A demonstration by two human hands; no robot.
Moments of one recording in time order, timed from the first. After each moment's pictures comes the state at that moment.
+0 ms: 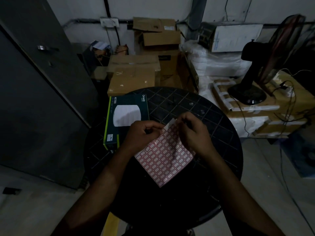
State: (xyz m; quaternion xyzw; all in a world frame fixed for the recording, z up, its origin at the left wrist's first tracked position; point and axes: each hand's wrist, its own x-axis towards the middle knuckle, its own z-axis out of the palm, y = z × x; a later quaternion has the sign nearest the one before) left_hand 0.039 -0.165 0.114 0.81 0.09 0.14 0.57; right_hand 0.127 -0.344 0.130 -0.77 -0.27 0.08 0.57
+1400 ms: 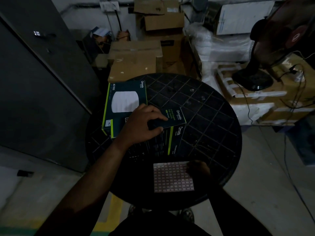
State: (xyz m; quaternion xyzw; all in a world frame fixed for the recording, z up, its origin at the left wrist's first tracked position) left_hand 0.038 -0.182 0.102 0.95 -0.02 0.15 0.28; right_hand 0.103 -0.447 -0.105 -0.80 0.11 0.33 0.49
